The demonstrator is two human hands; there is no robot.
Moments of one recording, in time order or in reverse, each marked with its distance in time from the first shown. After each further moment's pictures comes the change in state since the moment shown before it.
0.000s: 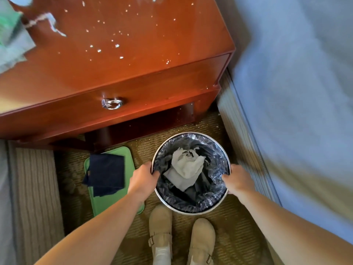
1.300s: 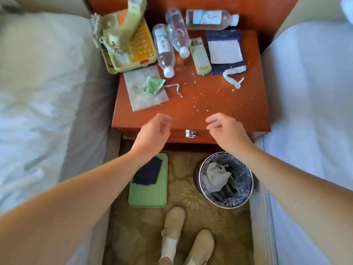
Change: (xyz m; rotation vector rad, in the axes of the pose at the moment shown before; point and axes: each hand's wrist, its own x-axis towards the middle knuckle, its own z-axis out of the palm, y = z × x) left_hand -0.128 0.051 -0.259 -0.307 0.382 0.339; right_hand -0.169 -0.281 -0.125 -0.137 -0.001 -0.826
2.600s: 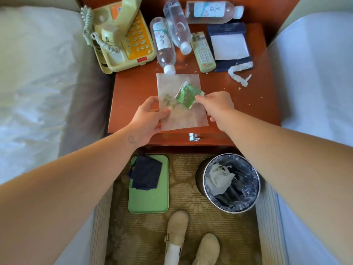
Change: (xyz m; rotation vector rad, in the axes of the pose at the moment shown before) left_hand 0.062 0.000 -0.017 -0.774 -0.092 -0.340; right_hand 0.089 -0.040 0.019 0.397 0.154 0.361
